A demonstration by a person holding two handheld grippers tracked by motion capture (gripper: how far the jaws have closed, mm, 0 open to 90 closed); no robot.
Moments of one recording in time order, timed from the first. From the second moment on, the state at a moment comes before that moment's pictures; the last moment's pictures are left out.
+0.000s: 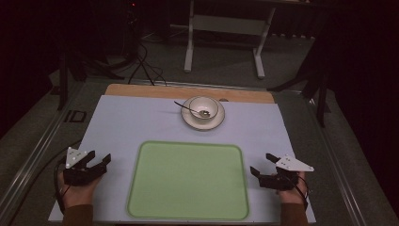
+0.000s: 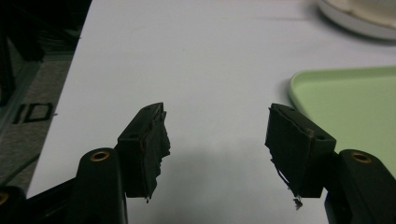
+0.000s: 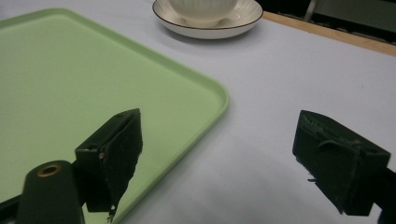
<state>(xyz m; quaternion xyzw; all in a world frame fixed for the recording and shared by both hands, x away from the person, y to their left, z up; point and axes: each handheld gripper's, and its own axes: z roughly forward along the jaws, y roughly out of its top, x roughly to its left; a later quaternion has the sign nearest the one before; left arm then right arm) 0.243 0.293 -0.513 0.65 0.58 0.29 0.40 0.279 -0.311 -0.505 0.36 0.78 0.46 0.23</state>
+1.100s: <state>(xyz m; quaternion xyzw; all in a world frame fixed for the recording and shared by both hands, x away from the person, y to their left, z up) 0.264 0.249 -0.474 0.69 0.50 0.30 0.43 0.279 -0.314 -0.502 0.36 0.76 0.47 0.25</state>
